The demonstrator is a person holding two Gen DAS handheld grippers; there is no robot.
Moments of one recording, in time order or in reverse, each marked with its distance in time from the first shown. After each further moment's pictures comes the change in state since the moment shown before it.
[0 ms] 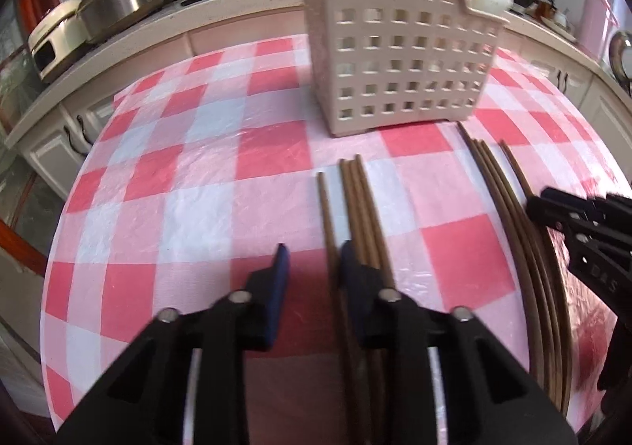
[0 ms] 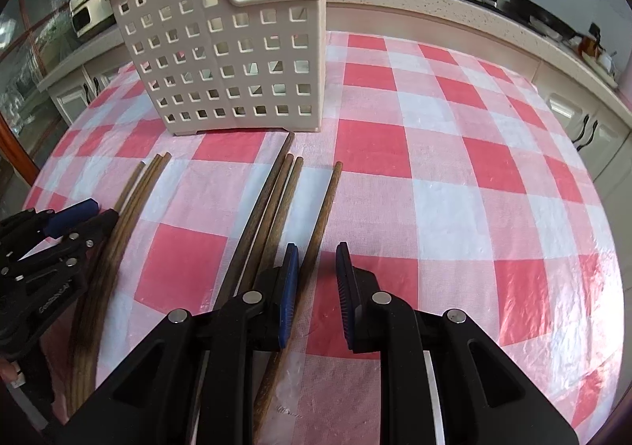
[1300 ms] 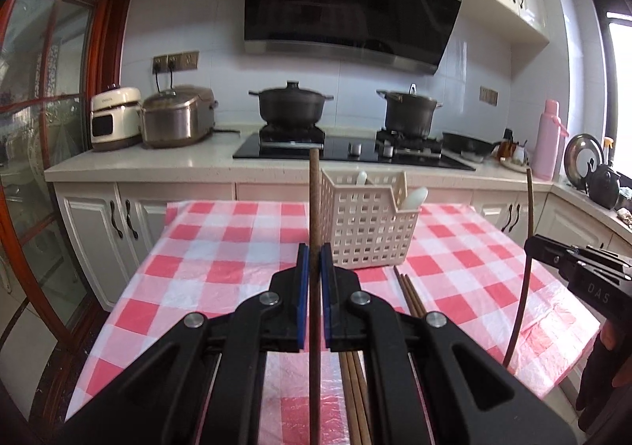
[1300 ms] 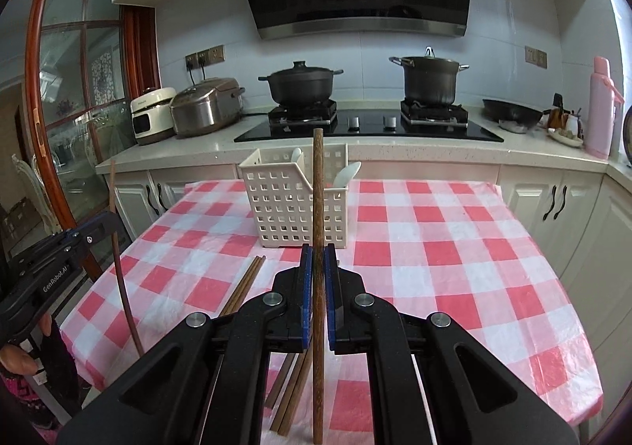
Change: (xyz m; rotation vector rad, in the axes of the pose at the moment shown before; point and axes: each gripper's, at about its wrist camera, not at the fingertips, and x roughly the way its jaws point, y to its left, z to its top) left arm -0.206 0.028 -0.065 -0.137 -0.595 -0.056; right arm -0.194 0.005 -0.058 0.040 -0.508 0.086
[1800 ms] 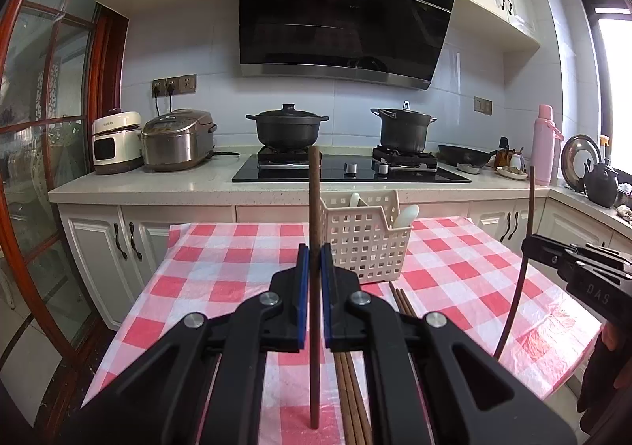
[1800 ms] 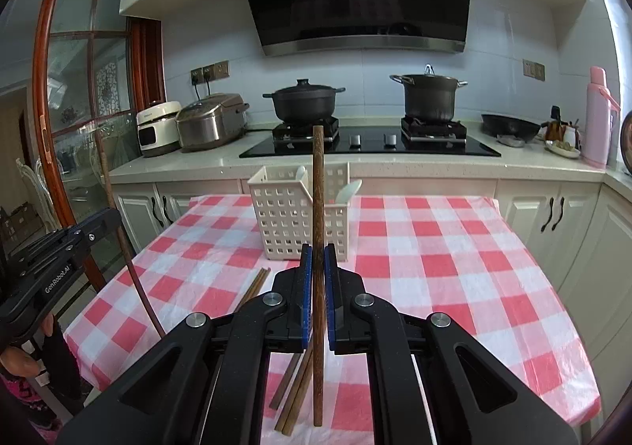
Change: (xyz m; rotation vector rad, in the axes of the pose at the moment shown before) left arm -0.016 -0.012 0.008 0.036 -0.058 0.004; right arm -0.012 0.002 0.006 -0.006 -0.064 0.013
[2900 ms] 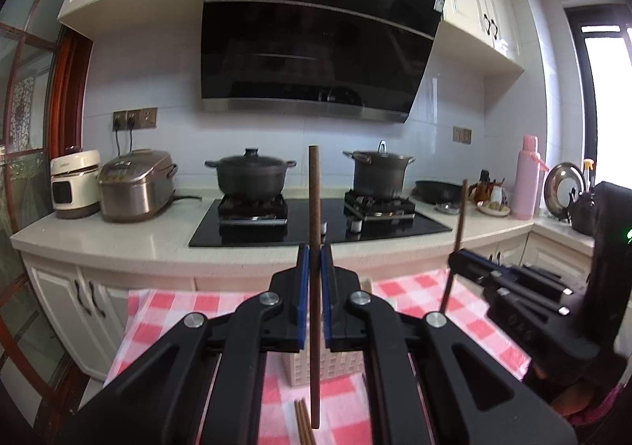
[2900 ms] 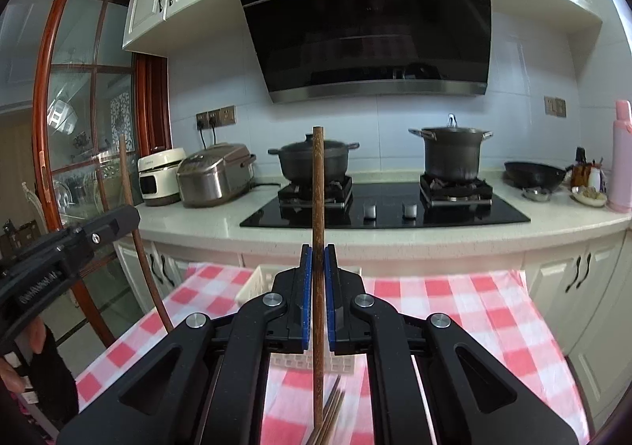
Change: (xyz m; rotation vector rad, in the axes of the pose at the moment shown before) left arm 0.083 -0.019 0.123 0.011 -0.087 -0.117; right arm 0.083 -0.014 0.111 -0.012 -0.152 0.053
